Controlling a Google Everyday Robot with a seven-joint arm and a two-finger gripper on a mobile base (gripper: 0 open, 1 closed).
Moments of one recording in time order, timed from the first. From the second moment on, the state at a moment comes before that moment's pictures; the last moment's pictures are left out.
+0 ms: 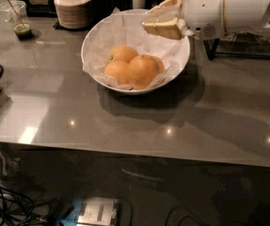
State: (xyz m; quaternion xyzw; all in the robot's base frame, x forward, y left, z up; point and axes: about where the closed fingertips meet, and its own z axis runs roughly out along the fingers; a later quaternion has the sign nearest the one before) arm 0.559 -0.046 1.039 -0.59 0.55 0.18 0.56
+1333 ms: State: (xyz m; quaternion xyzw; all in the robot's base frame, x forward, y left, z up) arm 0.563 -0.035 1.033 -0.66 0.59 0.13 0.45
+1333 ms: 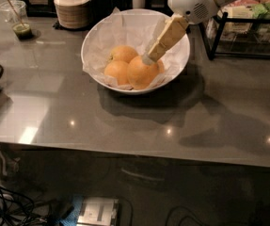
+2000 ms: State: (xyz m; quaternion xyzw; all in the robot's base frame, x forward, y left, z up) arm 0.574 -0.020 1.001 -0.64 0.61 0.17 0.43
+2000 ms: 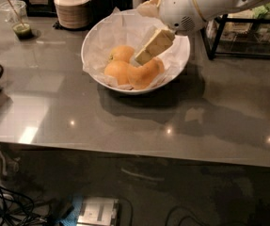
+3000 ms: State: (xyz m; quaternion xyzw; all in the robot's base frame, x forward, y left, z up) arm 0.580 -0.014 0.943 -0.58 0.65 0.24 0.43
